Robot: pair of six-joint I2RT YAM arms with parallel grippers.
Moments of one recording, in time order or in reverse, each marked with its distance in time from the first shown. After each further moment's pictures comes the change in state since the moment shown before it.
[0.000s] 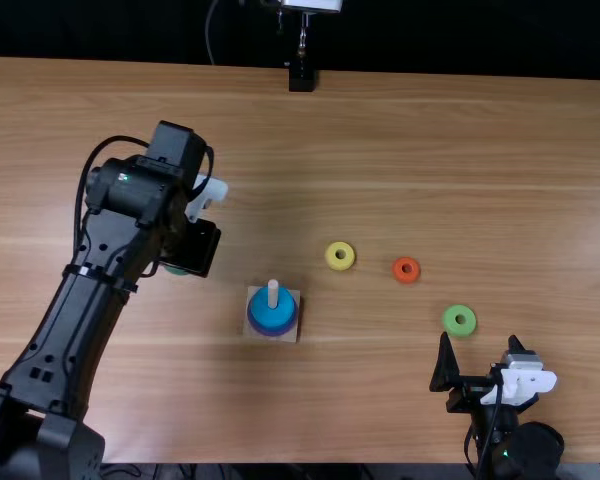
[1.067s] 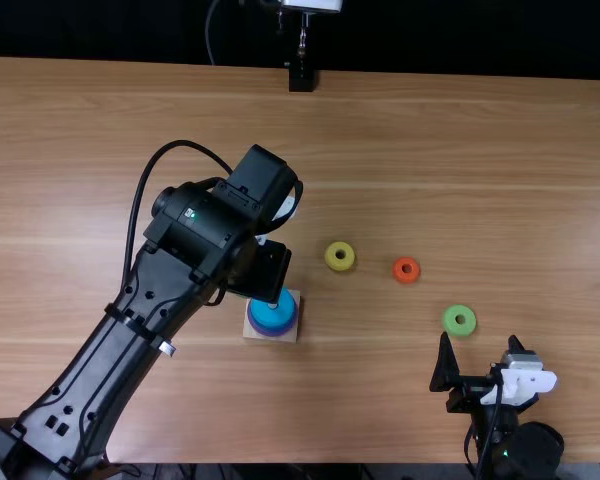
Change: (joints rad) left arm -0.268 -0.023 0.192 -0.153 0.034 -0.275; right arm 0.000 0.000 0.000 0.000 0.000 0.000
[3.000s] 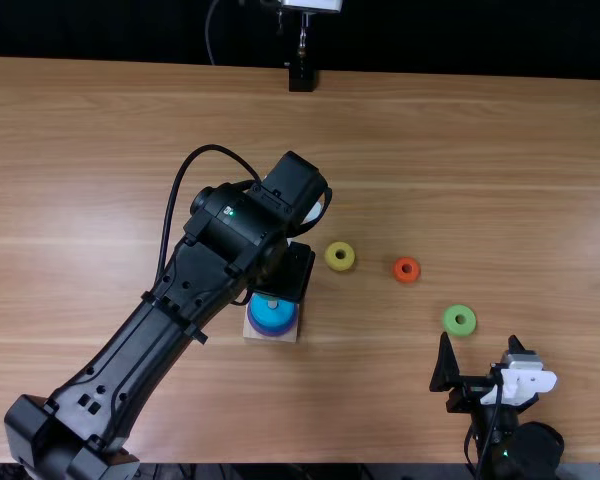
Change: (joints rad) left arm -0.051 0.072 0.000 0.055 0.015 -0.072; right arm 0.000 0.000 0.000 0.000 0.000 0.000
